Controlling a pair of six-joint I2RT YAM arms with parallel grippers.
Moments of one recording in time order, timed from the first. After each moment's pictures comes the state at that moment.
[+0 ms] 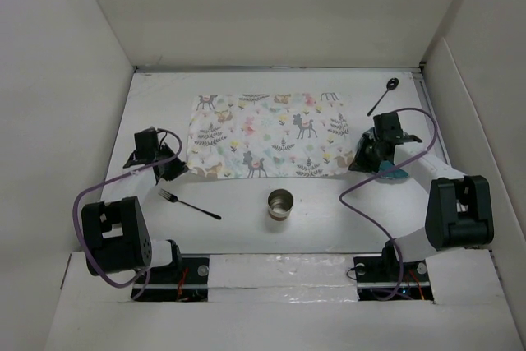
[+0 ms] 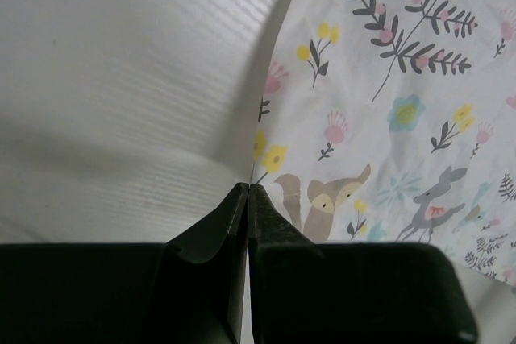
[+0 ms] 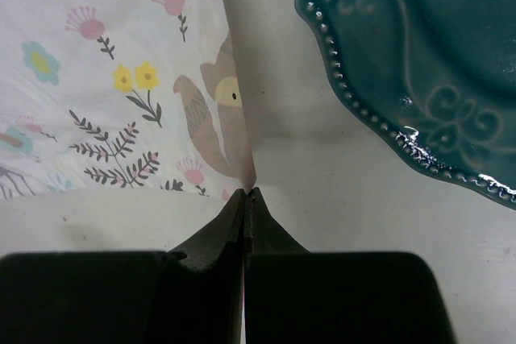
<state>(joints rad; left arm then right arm) 0.15 1.34 0.66 -0.23 0.21 -0.58 0.08 1.48 0.88 -0.49 -0.20 0.54</state>
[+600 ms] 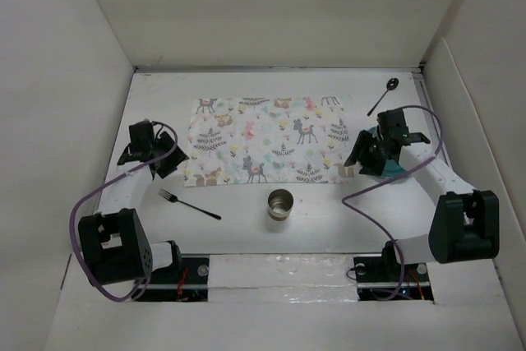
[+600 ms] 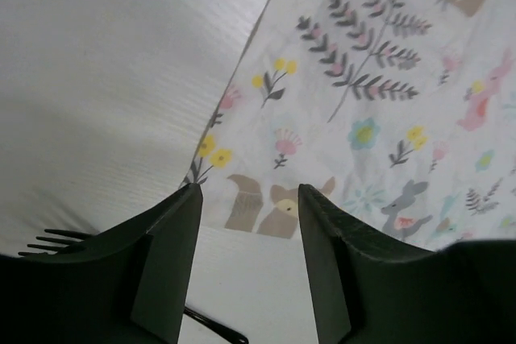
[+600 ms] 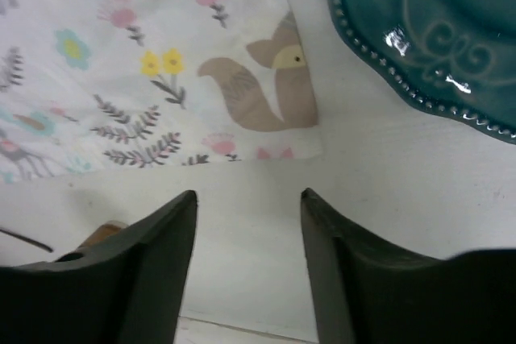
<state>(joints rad) 0.15 1.27 0.70 -0.38 0.17 -0.57 0.08 1.40 0.88 -0.61 -0.22 0.53</state>
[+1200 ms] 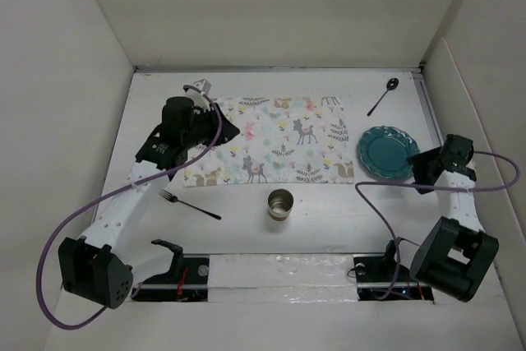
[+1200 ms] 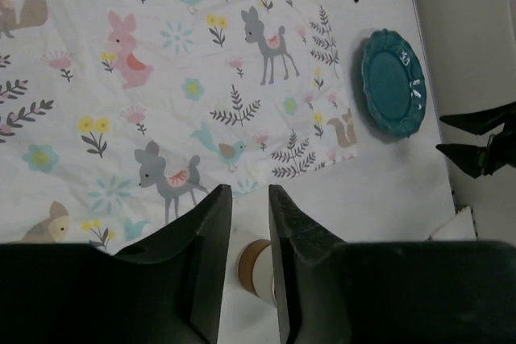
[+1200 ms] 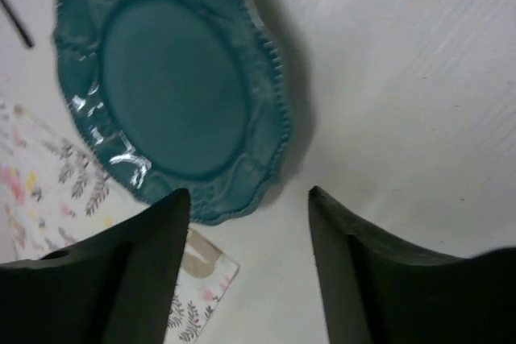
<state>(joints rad) -0.33 1.13 1.00 -0.35 0.28 -0.55 -0.43 1.11 0.73 -0.52 -0.01 0.84</state>
